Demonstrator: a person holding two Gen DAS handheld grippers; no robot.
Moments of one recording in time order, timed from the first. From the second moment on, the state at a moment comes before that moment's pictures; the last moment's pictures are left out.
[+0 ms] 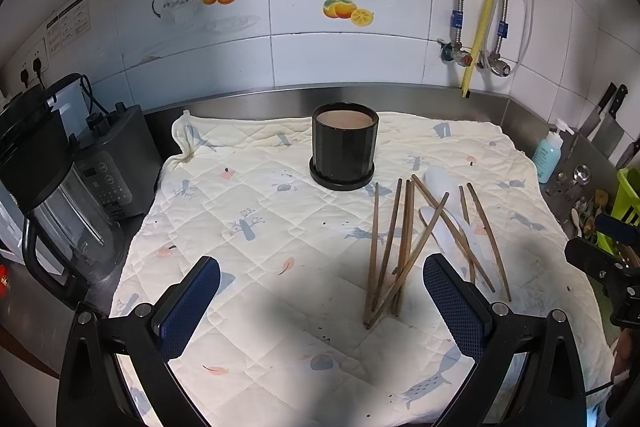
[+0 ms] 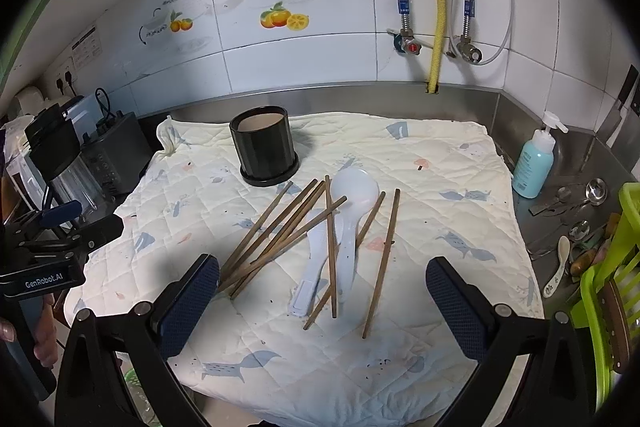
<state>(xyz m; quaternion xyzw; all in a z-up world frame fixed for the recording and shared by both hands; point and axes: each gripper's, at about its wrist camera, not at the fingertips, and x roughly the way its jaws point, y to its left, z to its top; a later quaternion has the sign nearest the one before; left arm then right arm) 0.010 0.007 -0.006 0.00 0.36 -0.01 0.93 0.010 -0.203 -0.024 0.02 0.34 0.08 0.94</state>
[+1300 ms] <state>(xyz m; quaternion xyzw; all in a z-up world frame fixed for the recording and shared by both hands) 0.055 -0.003 -0.024 0.02 0.38 -0.04 0.92 0.038 -0.205 -0.037 0.03 0.37 0.08 0.93</state>
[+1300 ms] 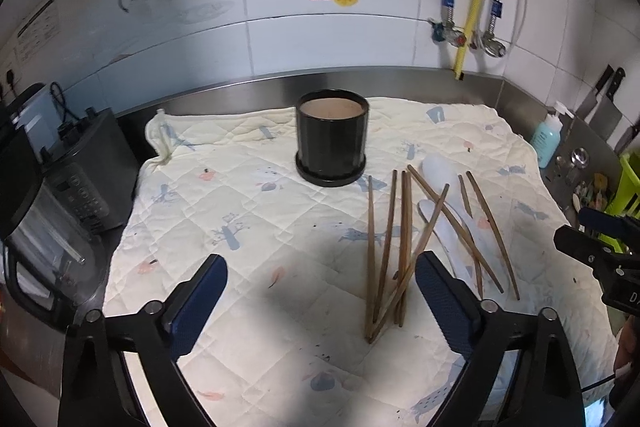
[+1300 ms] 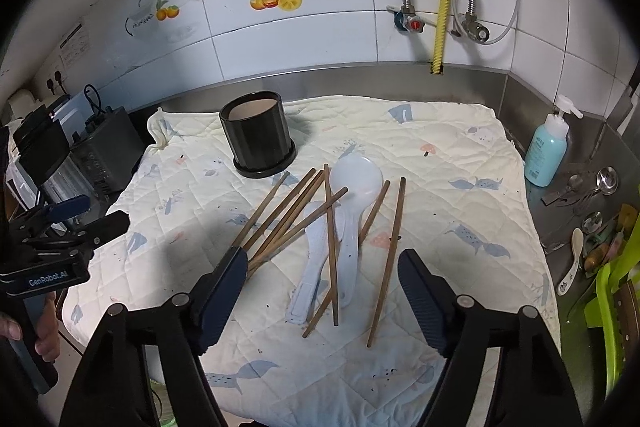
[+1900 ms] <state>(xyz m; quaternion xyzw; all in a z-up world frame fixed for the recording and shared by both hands) 0.142 -0.087 -0.068 0.08 0.40 -0.21 0.89 0.054 -0.232 -0.048 0.05 0.39 0.04 0.92</state>
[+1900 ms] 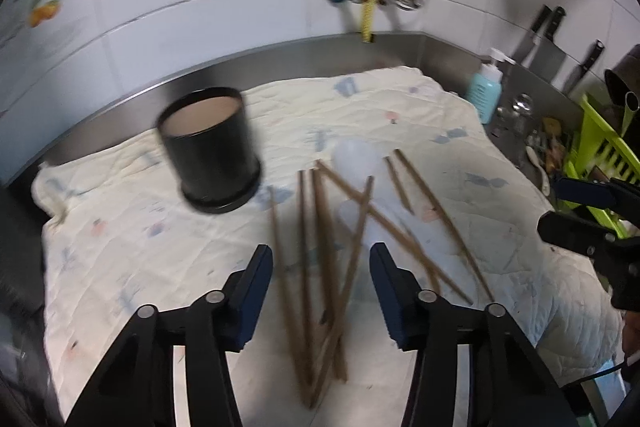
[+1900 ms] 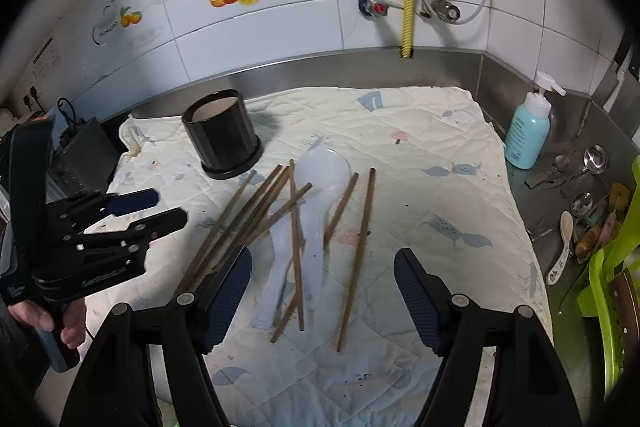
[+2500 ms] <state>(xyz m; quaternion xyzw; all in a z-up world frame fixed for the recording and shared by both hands) 0.224 -0.147 -0.132 0.10 0.45 -0.32 0.83 0.067 -0.254 -0.064 0.08 0.40 0.01 0.91</state>
